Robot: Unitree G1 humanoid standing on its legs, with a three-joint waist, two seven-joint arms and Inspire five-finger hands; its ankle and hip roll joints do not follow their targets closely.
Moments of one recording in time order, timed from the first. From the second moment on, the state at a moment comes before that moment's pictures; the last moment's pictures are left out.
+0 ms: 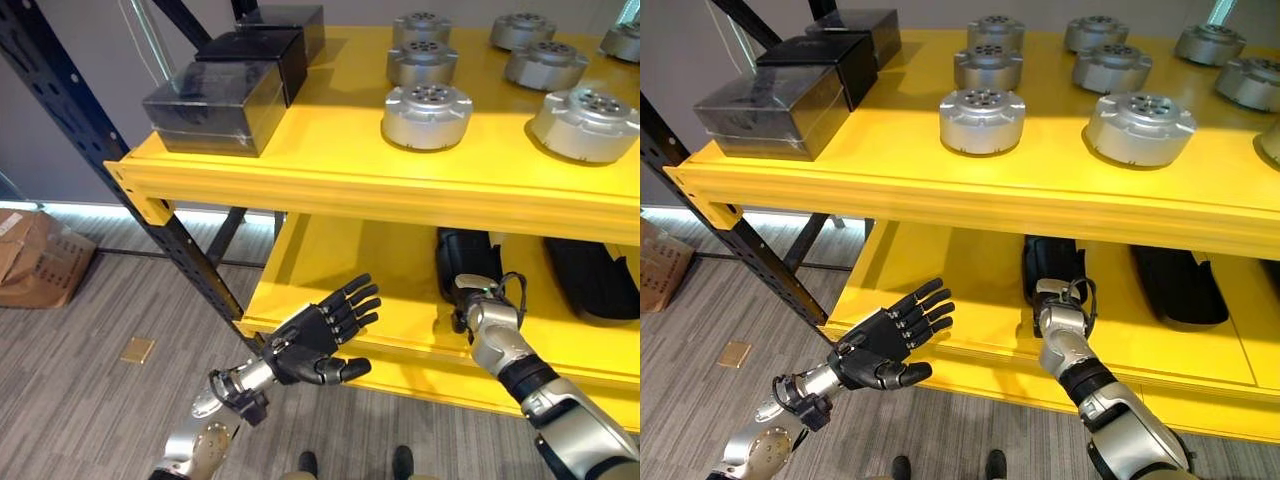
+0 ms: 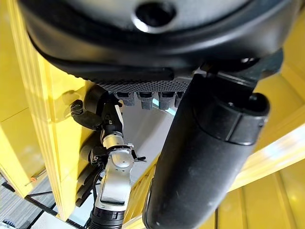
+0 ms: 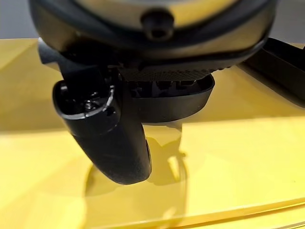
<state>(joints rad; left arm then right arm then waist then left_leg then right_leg) 0.05 0.45 -0.26 0.03 -0.89 -0.02 -0.75 -0.58 -0.48 0.54 0.55 -0.81 0.60 0.36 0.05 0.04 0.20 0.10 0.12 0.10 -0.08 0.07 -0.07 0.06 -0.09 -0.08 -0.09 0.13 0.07</state>
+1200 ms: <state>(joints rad) 0.08 0.46 -0.26 0.01 -0.90 -0.07 -0.75 -0.42 -0.56 0.45 0.36 -0.75 0.44 -0.07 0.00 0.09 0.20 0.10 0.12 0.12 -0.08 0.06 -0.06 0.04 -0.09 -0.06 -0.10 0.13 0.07</state>
